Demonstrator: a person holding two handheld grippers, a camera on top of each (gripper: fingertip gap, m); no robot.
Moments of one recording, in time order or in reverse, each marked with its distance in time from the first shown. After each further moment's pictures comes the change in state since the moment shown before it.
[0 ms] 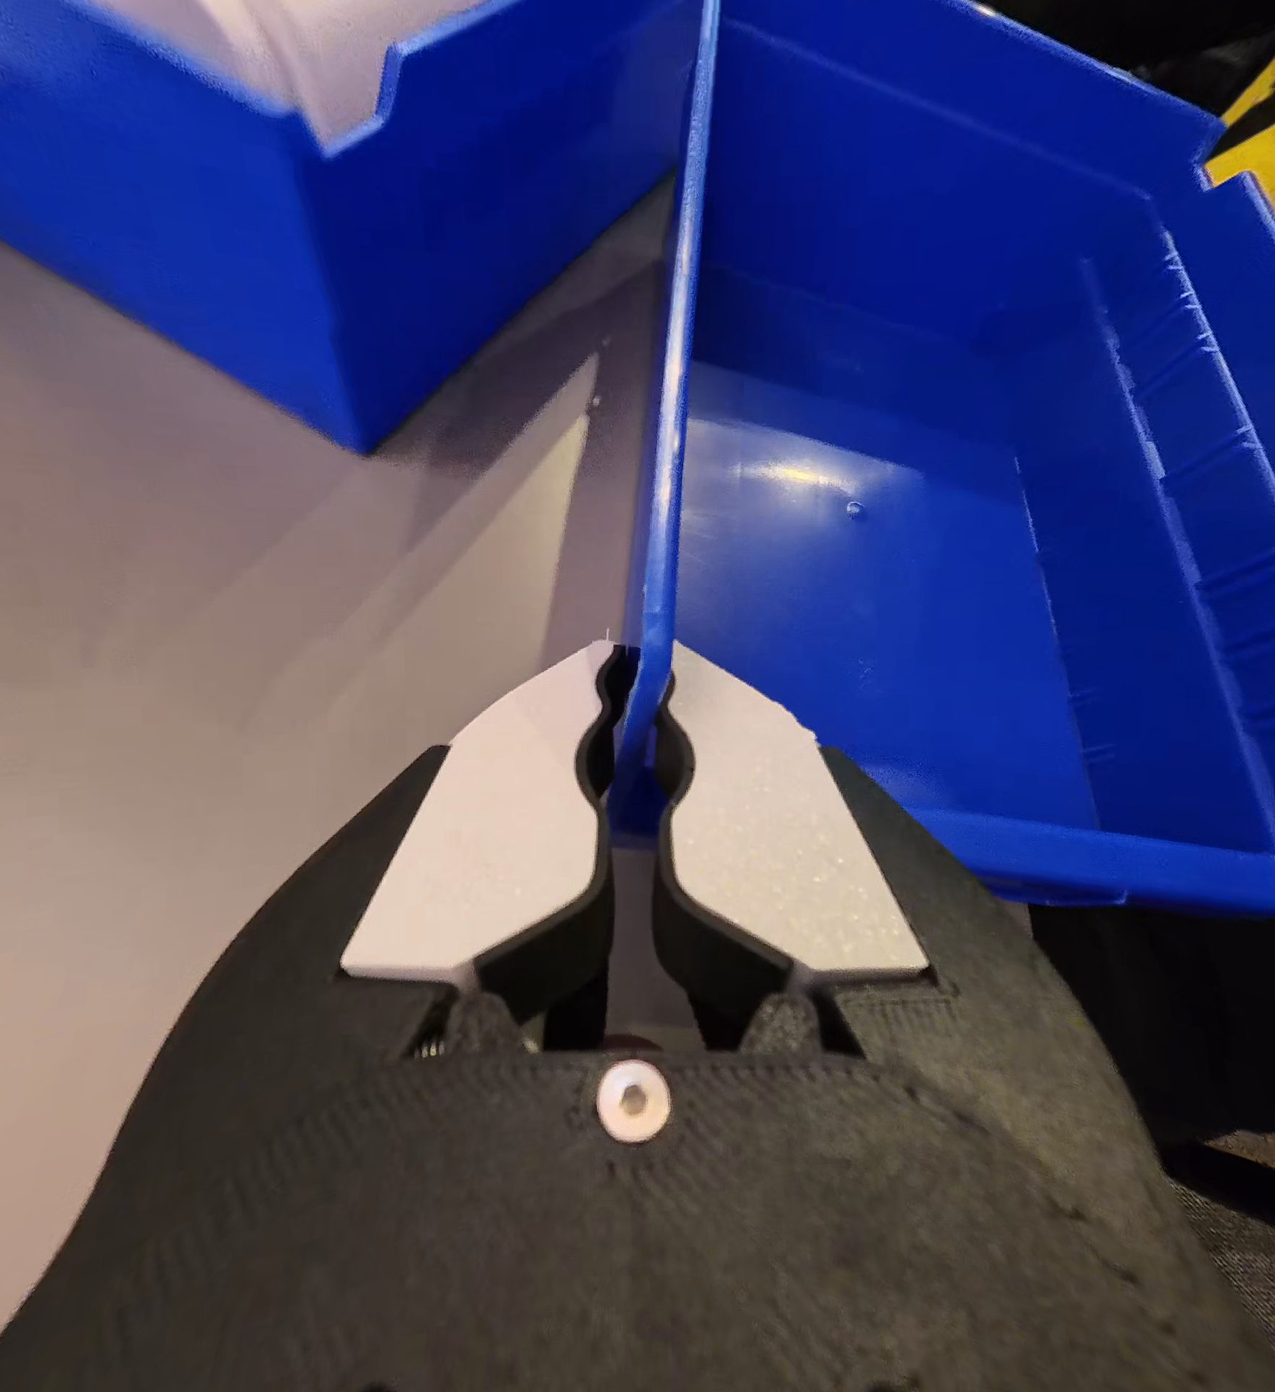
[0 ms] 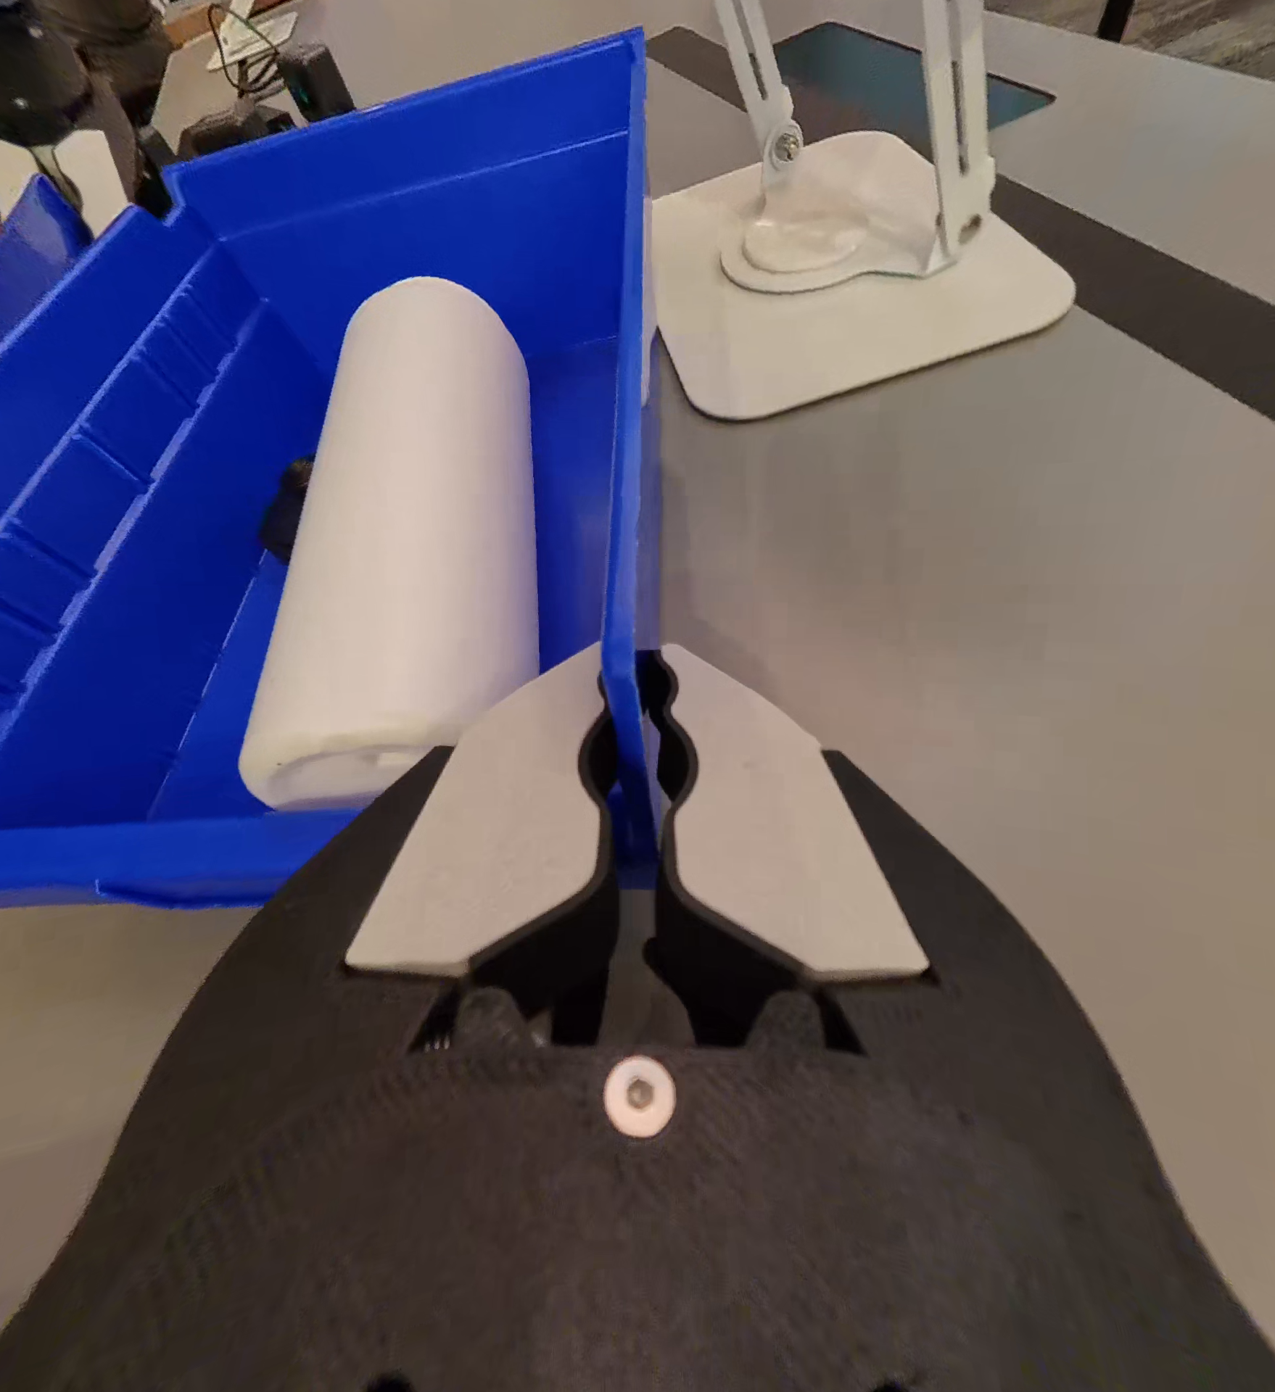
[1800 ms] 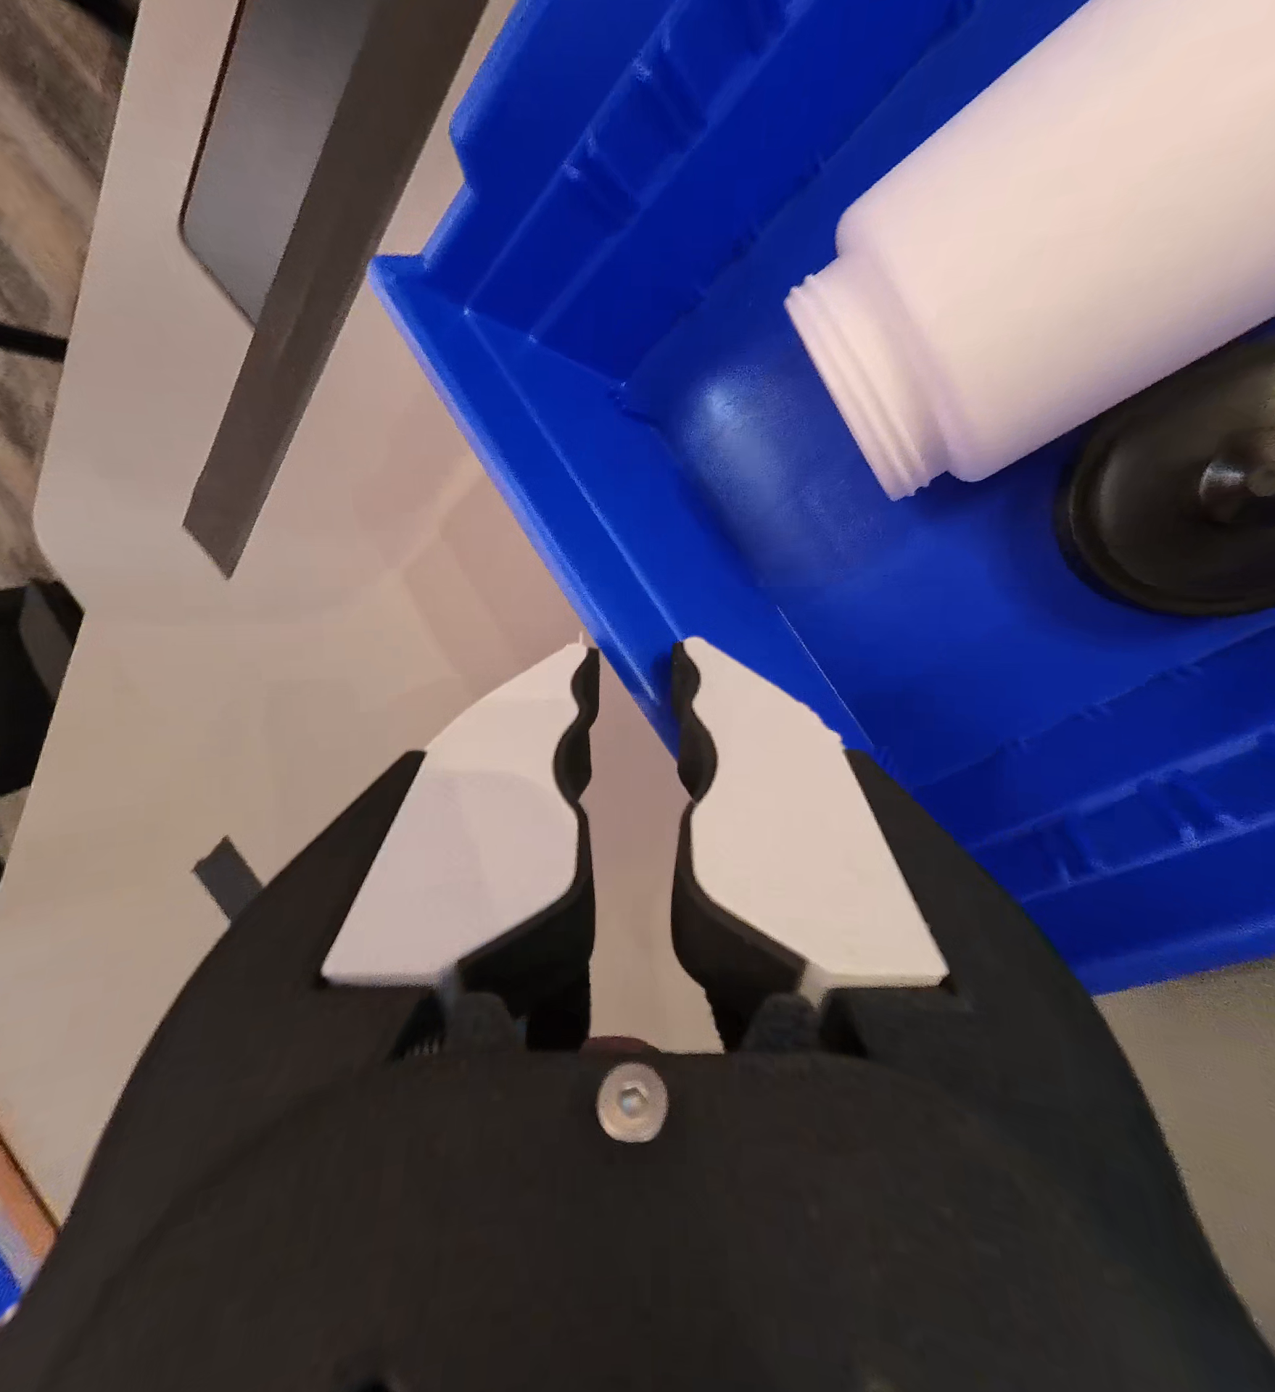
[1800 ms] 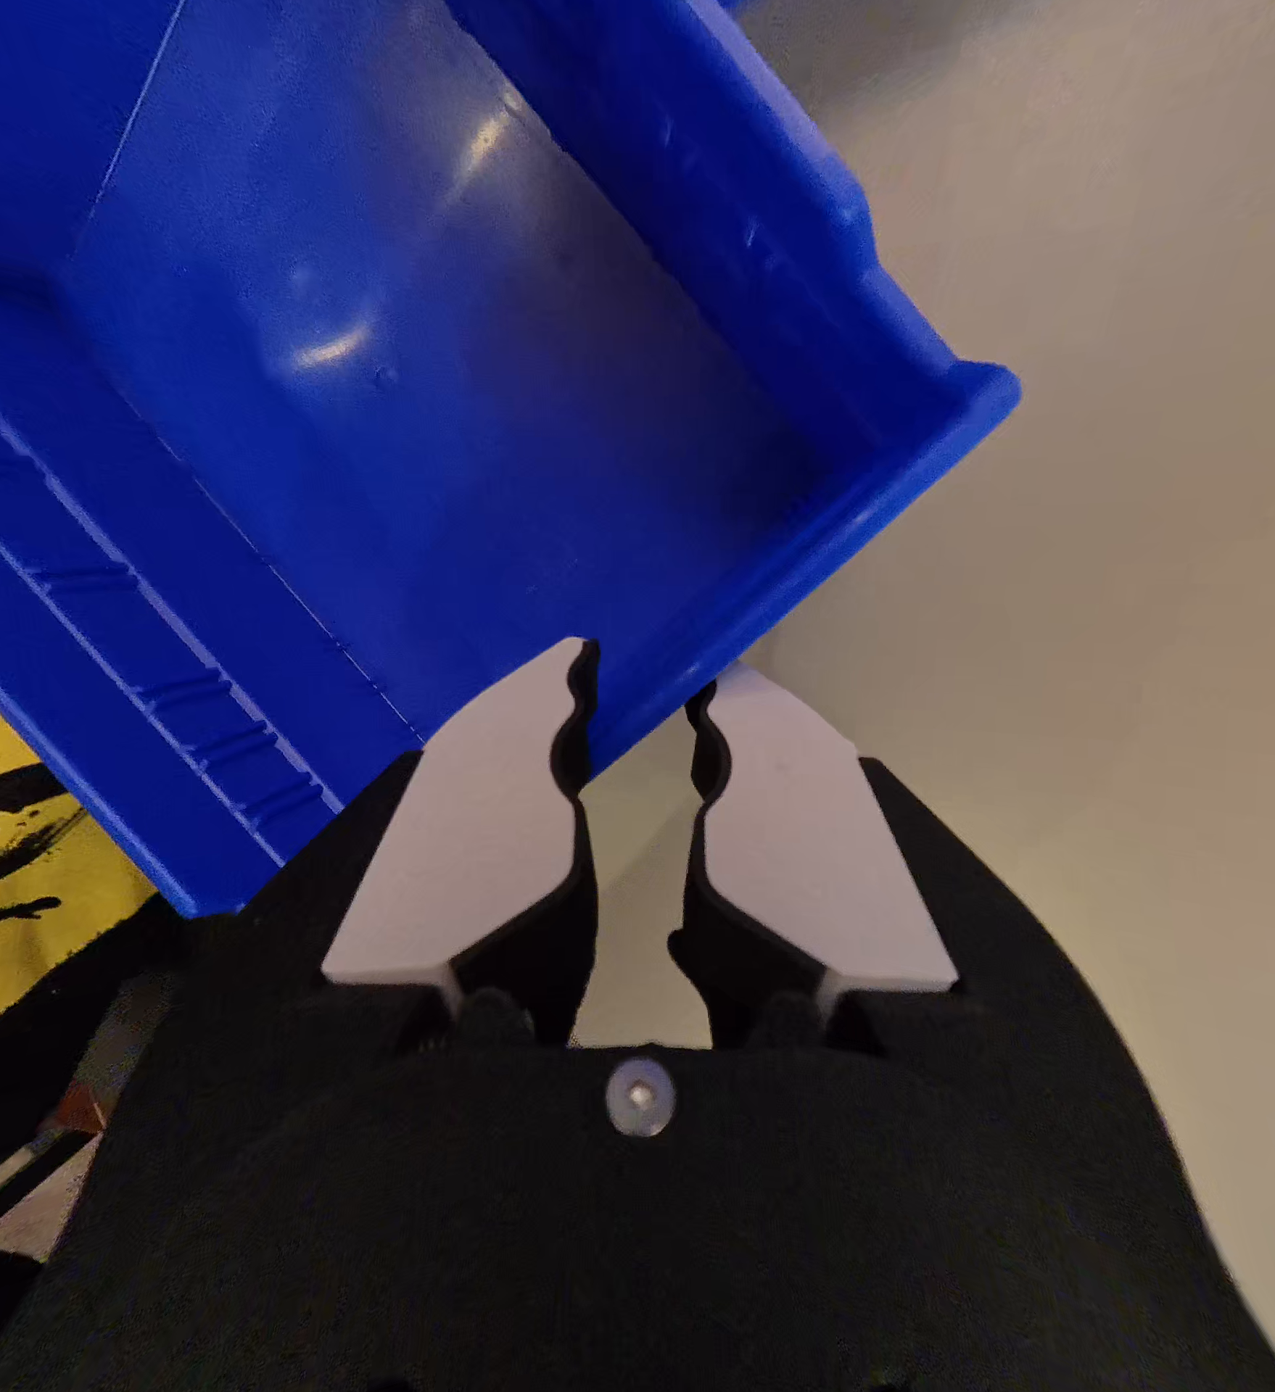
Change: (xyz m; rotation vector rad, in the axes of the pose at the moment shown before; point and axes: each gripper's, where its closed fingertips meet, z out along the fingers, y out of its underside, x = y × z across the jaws) left arm -0.188 -0.039 -0.096 -0.649 -0.949 -0.163; right arm -0.195 0.044 -0.032 -0.738 0.070 0.174
